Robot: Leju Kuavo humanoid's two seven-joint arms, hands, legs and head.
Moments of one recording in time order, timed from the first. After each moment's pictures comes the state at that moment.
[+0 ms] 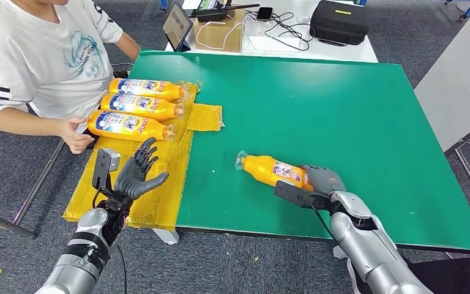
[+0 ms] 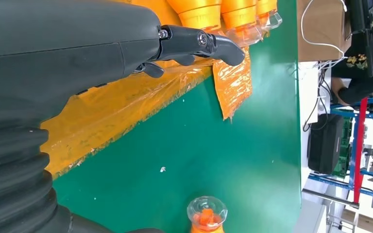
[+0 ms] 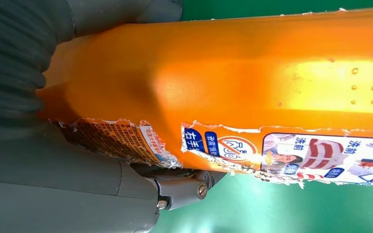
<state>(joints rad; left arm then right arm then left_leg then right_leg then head) -0.35 -0.01 0.03 -0.93 0.12 -0.25 -0.35 -0.47 -0.18 0.43 -0.93 0.80 0.07 0.07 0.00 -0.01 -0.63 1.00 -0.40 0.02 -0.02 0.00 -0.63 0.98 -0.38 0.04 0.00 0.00</state>
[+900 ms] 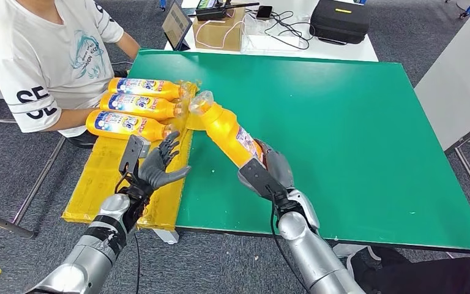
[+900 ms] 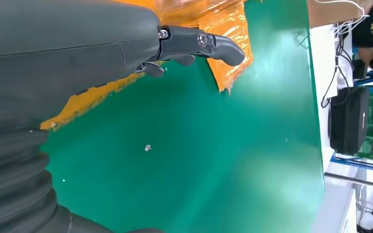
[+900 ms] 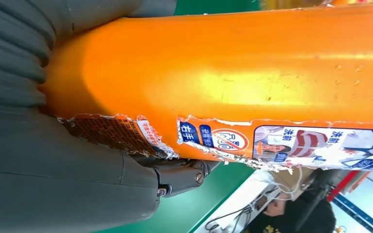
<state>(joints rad) -0.49 -0.07 -0.07 -0.78 0.08 -0.19 -0.32 -0.40 0.15 0.35 -1.02 0.45 -0.28 -0.18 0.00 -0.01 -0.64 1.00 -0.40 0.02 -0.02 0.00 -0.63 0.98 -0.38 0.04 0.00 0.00</state>
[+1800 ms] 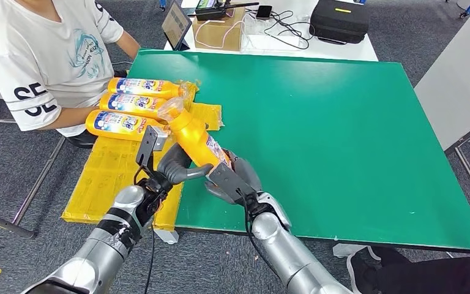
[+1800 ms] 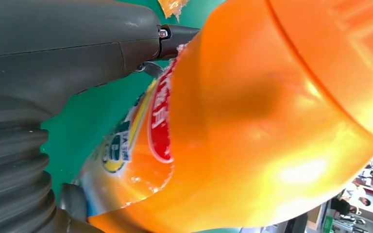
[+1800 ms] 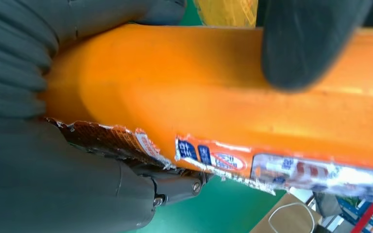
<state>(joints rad) -0.52 -0.11 -0.20 -0.83 0.22 -0.30 -0.29 -0.47 0.26 0.44 -0.81 0.39 -0.20 -0.22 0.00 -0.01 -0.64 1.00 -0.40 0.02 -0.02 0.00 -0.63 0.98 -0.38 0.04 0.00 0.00</state>
